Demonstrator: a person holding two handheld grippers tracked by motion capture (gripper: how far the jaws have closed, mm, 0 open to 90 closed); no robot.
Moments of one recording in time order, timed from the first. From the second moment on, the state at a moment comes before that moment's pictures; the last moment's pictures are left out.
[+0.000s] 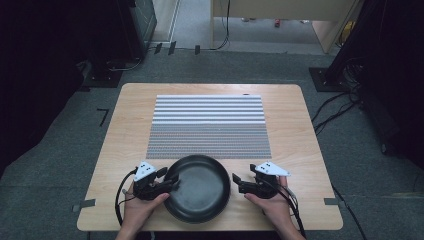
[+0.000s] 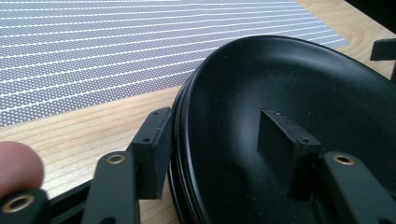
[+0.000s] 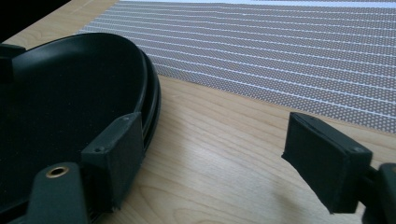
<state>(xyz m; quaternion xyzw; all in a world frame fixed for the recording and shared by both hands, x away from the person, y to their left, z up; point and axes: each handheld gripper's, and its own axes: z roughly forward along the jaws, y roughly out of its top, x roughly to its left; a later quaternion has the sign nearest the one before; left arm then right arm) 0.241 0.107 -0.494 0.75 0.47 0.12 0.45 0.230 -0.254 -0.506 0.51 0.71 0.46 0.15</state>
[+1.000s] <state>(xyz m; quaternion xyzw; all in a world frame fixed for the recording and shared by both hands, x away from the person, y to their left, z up) 0.244 0.113 -0.497 0.74 0.48 0.11 0.46 0.220 -0.243 -0.505 0.49 0.69 0.53 0.03</state>
